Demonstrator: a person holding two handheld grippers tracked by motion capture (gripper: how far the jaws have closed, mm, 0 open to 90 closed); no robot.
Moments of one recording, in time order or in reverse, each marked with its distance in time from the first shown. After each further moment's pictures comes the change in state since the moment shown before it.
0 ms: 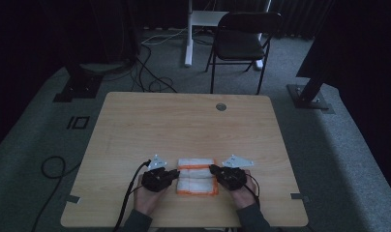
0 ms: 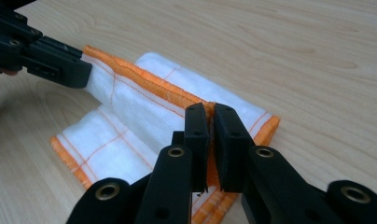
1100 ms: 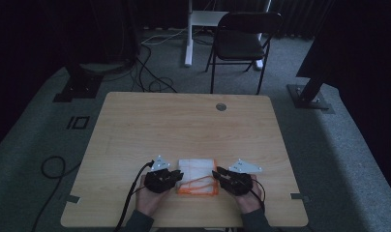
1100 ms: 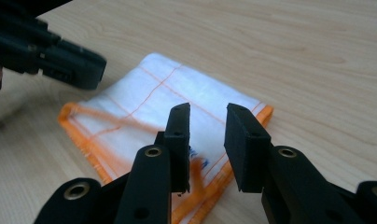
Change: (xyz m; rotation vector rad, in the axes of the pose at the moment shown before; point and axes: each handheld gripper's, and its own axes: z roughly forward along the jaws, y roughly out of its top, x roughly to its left) left arm -0.010 0.001 0.006 0.014 -0.016 0.037; right arm -0.002 -0.010 -0.020 -0.050 0.004 0.026
